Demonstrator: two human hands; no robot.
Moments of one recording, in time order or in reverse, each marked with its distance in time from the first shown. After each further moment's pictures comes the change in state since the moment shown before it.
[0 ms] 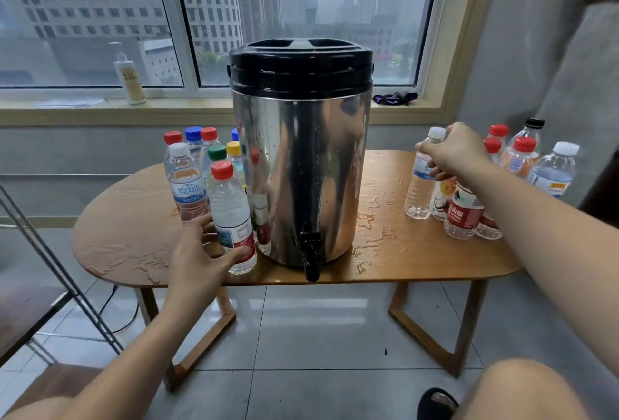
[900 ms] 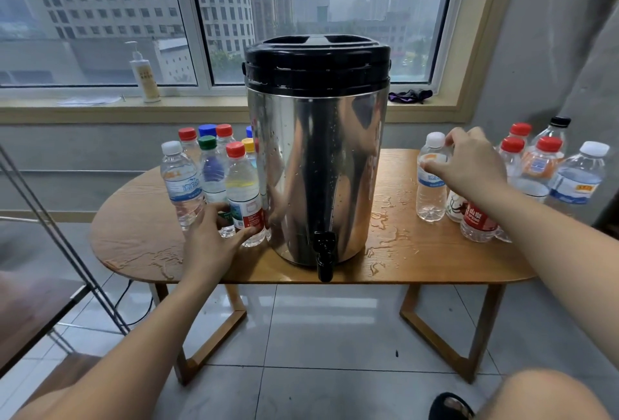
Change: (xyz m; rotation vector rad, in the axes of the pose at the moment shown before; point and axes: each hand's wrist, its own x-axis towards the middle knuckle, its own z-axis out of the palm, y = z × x) left_hand 0.049 -0.031 0.011 0.254 0.073 0.009; right_hand -0.011 0.025 0.018 -0.407 0.132 -0.356
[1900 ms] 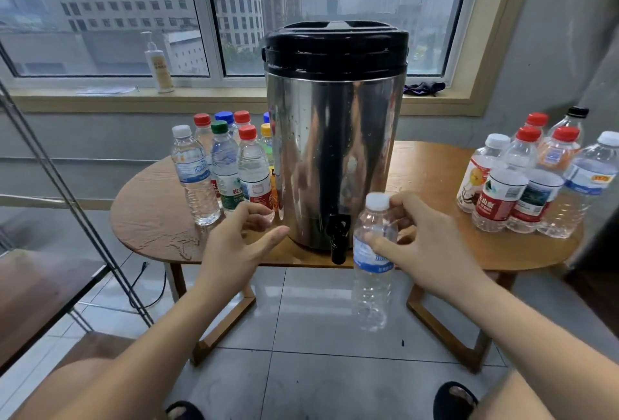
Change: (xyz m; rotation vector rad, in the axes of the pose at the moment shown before) left_hand -0.069 0.060 -0.050 -0.336 -0.214 0.069; right_hand -0.188 -0.089 -0.013 0.560 -0.251 -0.231
